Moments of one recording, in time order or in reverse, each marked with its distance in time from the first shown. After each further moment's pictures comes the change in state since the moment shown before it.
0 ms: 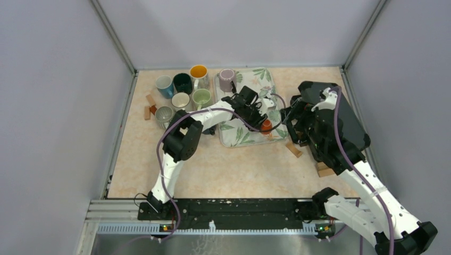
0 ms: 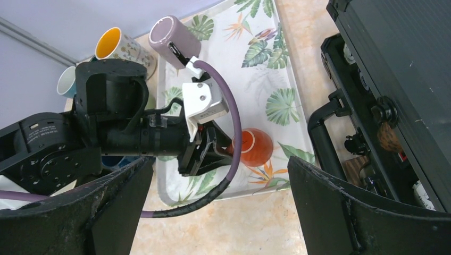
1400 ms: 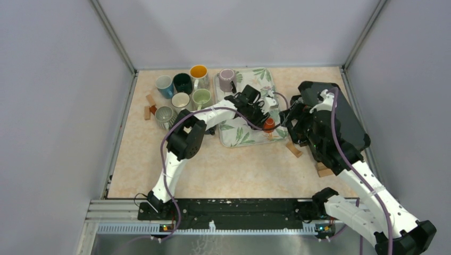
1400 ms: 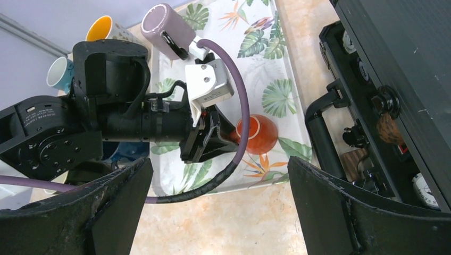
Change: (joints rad) left arm -0.003 0.072 0.090 -0.010 0.011 0.000; right arm 0.000 0.002 -0.027 -0.002 -0.008 0.000
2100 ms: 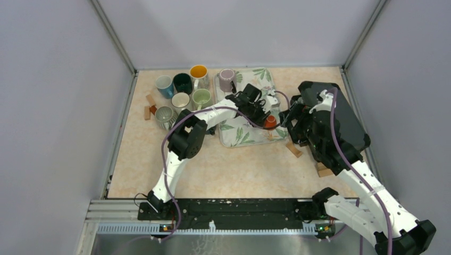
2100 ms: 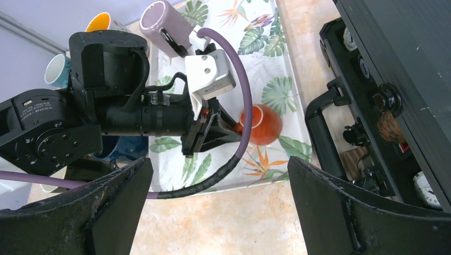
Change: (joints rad) left arm -0.001 0.019 0.040 -0.002 0.008 0.000; right arm 0.000 0.002 -0.006 0.002 -0.004 0.000
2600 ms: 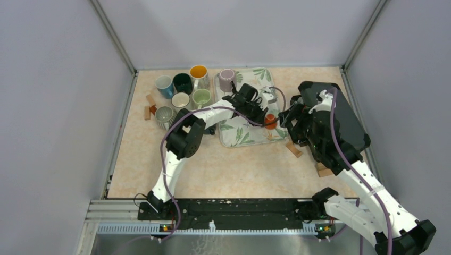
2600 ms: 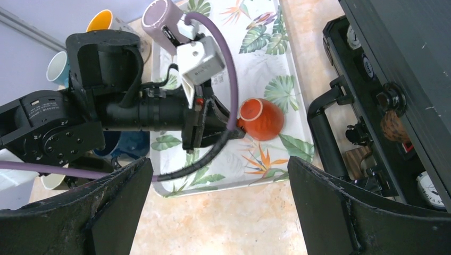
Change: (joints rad) left arm 0.021 -0.005 -0.035 0.076 0.039 -0.117; right arm 0.000 0.000 -0.001 0.000 -0.006 0.000
